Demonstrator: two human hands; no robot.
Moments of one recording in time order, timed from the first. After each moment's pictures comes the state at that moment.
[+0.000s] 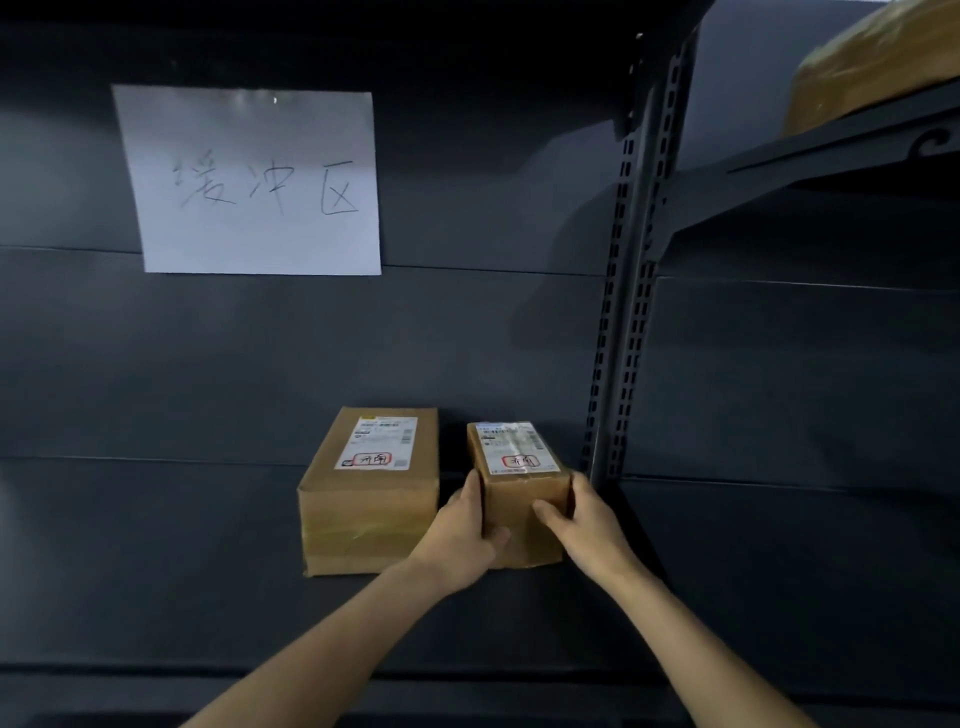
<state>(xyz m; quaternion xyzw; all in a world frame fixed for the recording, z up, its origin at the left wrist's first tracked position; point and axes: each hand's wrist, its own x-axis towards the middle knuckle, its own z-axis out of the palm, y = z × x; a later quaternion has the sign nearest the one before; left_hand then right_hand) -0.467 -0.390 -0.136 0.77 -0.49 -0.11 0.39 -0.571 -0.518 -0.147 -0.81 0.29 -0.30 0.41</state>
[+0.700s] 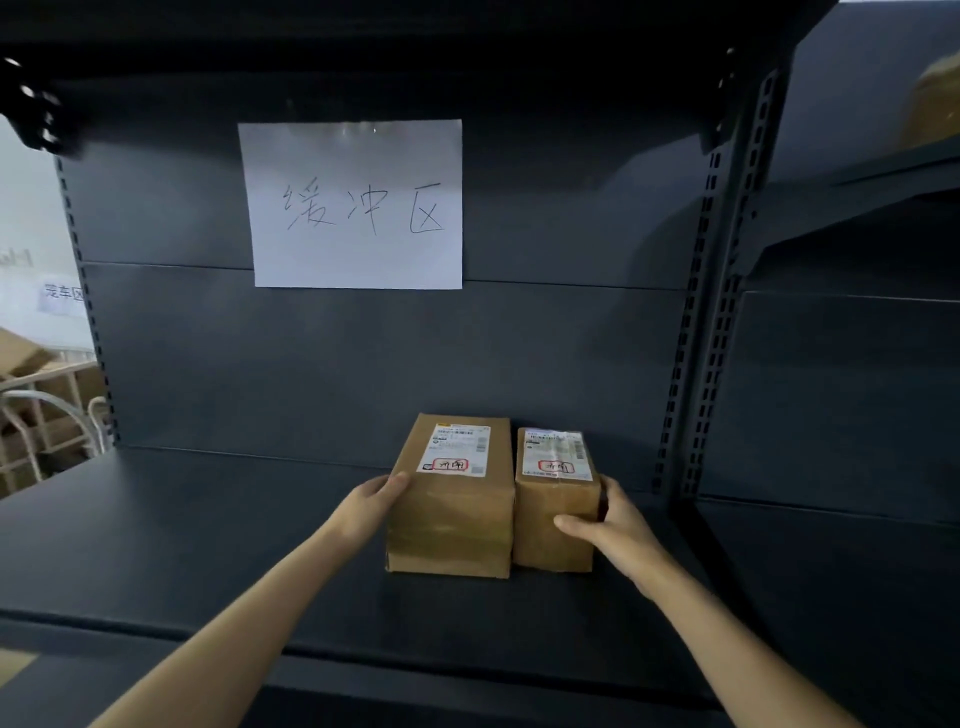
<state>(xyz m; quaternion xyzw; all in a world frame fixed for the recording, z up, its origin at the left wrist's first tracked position) -0.349 -0.282 -0.126 0.78 -0.25 -0.20 0.54 -0.531 -0.498 -0.141 -0.77 0.27 -0.24 0.52</state>
